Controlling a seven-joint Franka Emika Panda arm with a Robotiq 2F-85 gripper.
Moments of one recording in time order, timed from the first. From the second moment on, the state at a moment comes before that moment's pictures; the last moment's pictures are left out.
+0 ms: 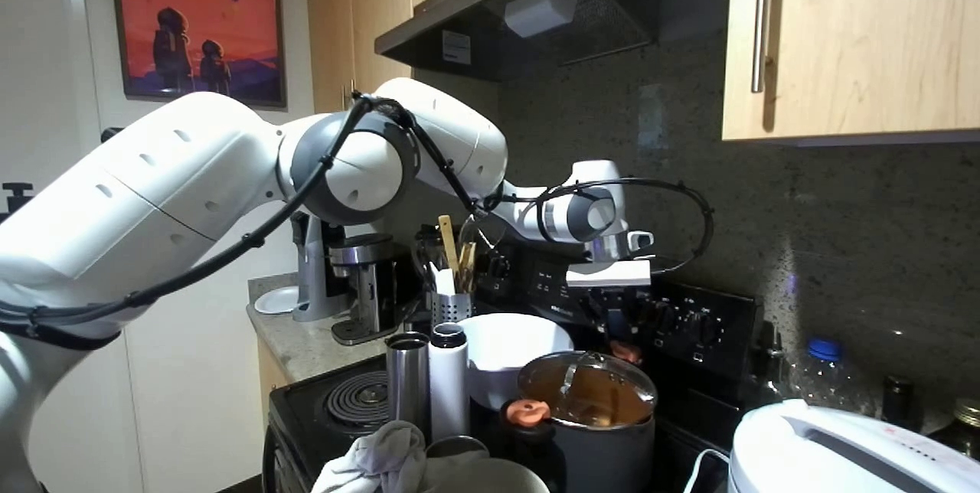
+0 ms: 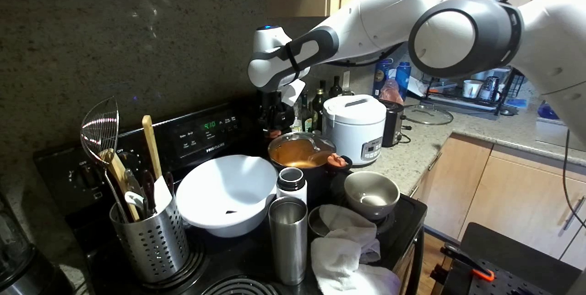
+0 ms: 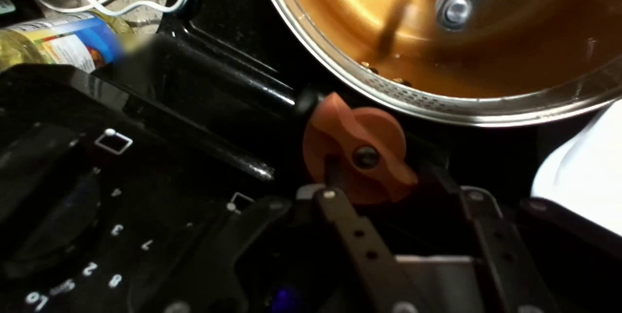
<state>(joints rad) -0.06 0.79 0.02 -1.20 -0.13 2.18 -0.47</state>
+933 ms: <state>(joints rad) -0.07 0.80 0.02 -1.16 -0.14 2.08 -0.47</state>
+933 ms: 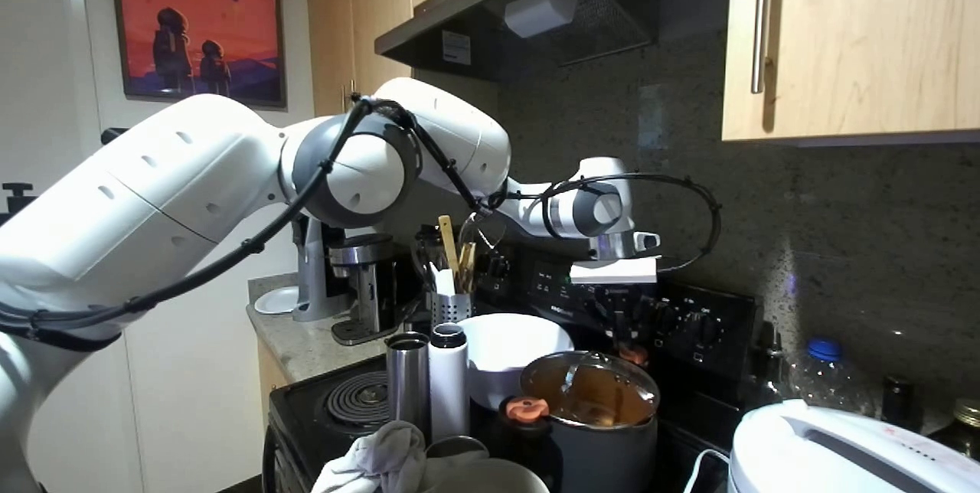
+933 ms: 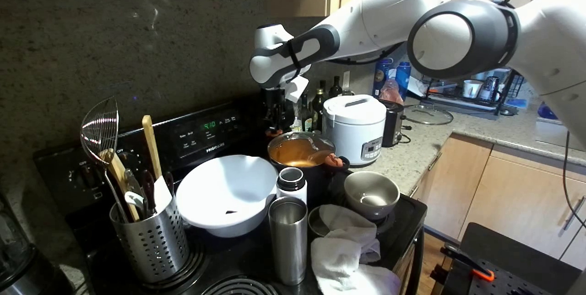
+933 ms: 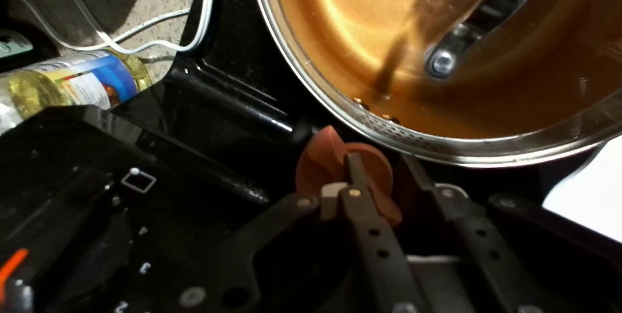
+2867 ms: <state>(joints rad) -0.09 0.89 0.01 -0.99 -0.14 1.91 -0.49</state>
